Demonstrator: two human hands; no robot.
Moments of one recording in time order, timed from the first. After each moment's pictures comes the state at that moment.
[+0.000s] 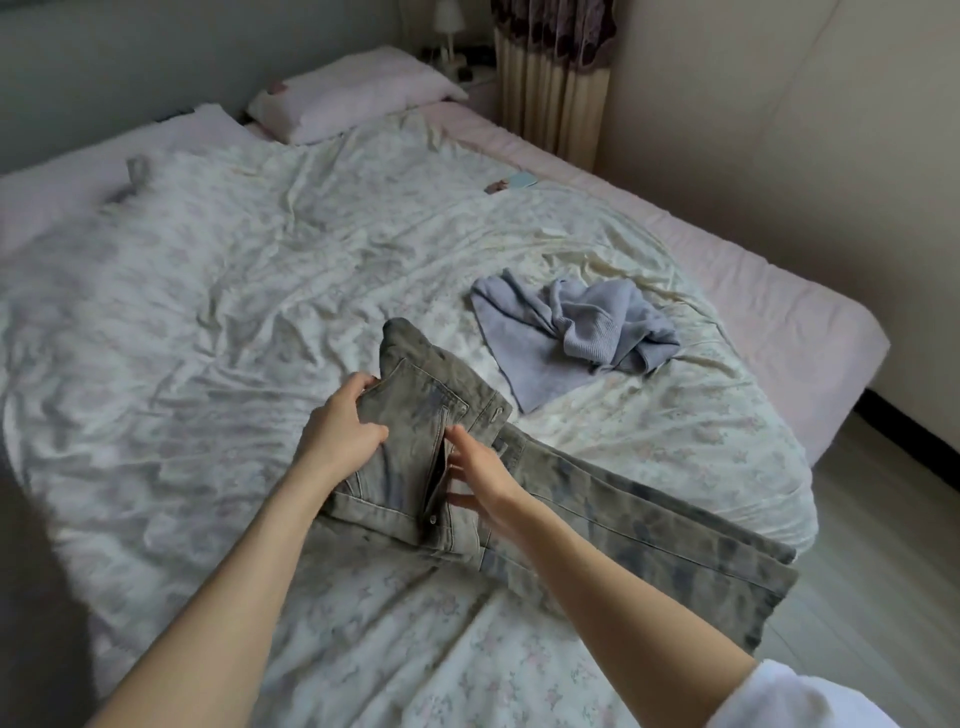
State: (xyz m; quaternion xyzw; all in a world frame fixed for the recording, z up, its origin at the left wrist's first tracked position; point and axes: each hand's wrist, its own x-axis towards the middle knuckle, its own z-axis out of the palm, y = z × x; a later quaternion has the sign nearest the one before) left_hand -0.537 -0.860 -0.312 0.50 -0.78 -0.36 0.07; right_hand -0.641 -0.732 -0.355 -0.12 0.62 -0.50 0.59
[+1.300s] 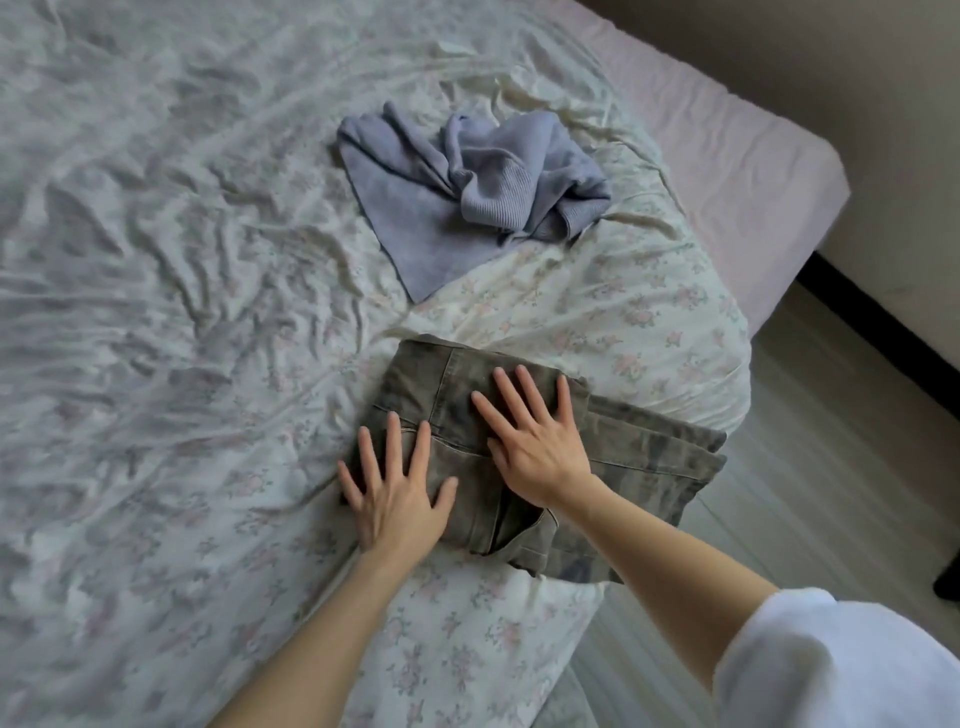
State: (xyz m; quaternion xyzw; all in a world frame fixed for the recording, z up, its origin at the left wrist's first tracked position) left_hand -0.596 -0.665 -0.543 0.40 -0.89 -0.15 -0.15; right_hand -0.759 -0.571 -0.528 -0.53 0.83 0.03 0.15
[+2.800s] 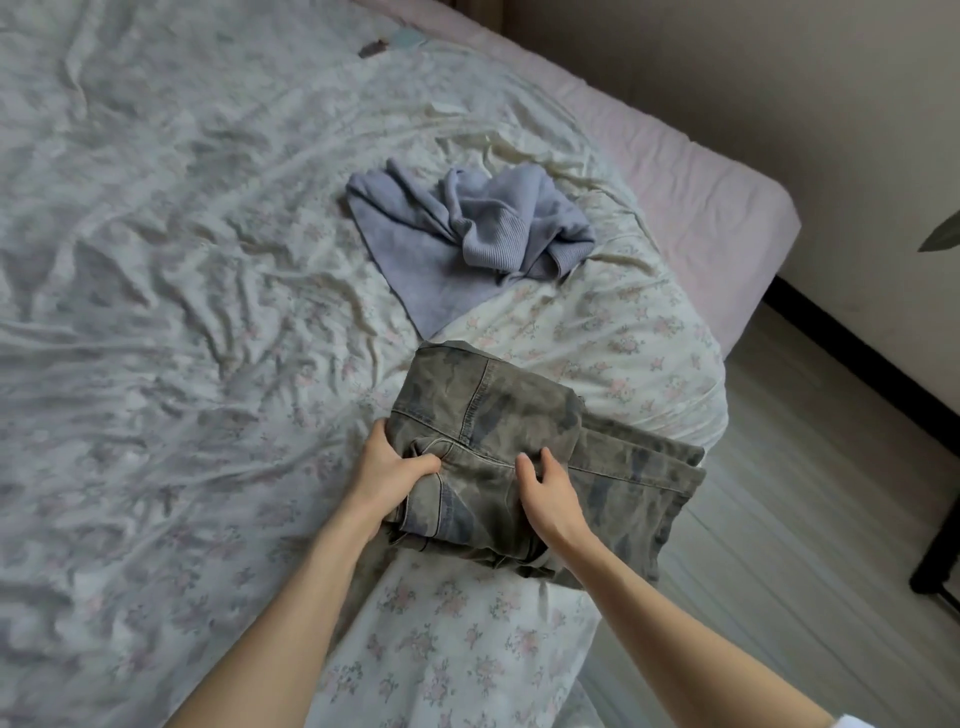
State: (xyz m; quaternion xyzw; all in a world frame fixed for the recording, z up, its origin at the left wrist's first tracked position) left_hand -0.616 -0.739 -0.464 0.49 -0.64 -0.59 0.00; right_hand -0.711 -0.574 -0.469 -0.05 0.85 -0.33 0.41
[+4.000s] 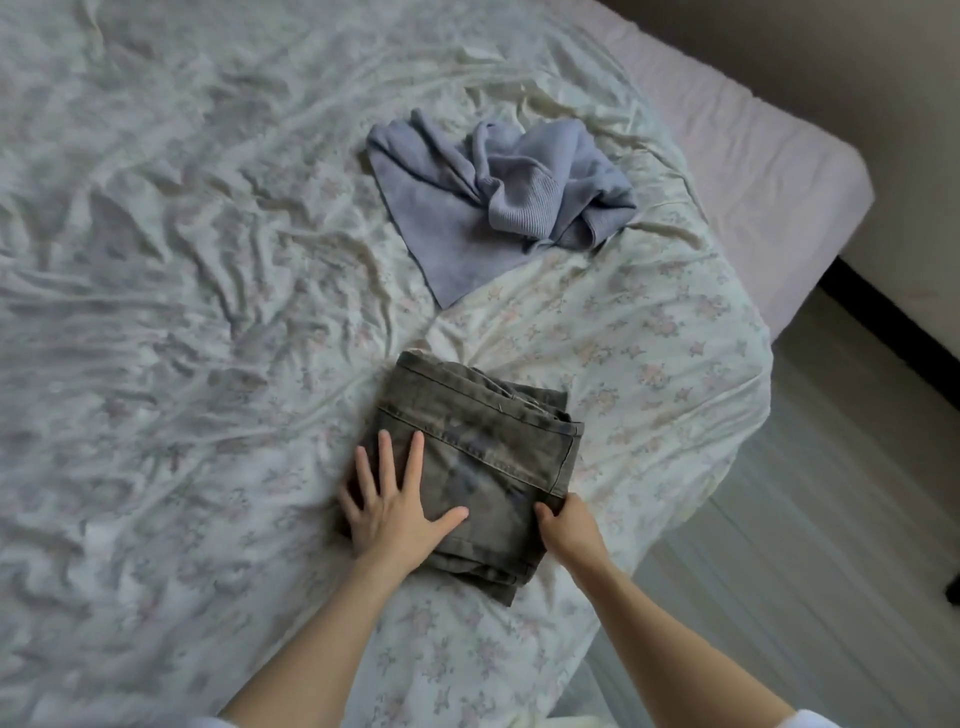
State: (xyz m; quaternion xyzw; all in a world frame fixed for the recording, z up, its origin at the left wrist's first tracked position) left_hand -0.567 -0.692 -0.535 0.42 -0.85 -0.18 -0.25; right_hand -0.697 -0.540 -0.527 0.03 0.84 -0.22 0.49
